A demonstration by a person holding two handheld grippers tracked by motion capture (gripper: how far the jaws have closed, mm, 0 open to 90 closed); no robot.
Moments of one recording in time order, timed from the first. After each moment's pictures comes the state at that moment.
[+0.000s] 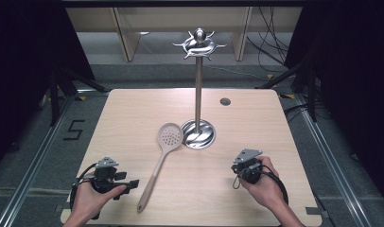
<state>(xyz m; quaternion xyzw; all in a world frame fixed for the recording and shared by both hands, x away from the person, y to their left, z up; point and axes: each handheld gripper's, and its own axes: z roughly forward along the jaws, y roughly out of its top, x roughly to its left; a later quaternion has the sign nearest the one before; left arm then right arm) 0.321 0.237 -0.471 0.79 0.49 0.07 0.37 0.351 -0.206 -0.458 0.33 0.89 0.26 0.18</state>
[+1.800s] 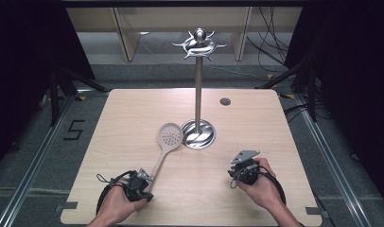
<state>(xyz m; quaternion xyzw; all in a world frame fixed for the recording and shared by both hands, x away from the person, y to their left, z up) 0.312 0.166 -0.482 0.89 0.39 0.02 0.22 0.351 -0.200 -0.465 0.36 0.88 0.26 0.15</state>
